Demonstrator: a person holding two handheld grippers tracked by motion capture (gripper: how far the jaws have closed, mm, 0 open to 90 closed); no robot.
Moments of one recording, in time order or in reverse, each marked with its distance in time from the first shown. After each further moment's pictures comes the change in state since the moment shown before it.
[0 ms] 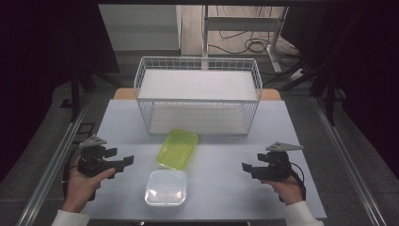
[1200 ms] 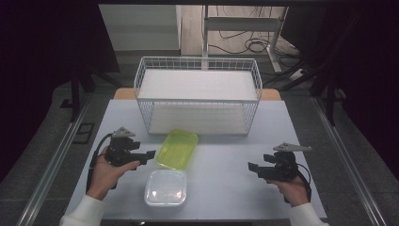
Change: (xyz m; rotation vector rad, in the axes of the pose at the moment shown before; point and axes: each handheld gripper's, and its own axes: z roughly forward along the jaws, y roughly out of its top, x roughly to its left) left arm -0.037 0.039 0.047 0.071 -0.023 0.097; right arm -0.015 -0.007 -0.009 -0.007 -0.016 0.051
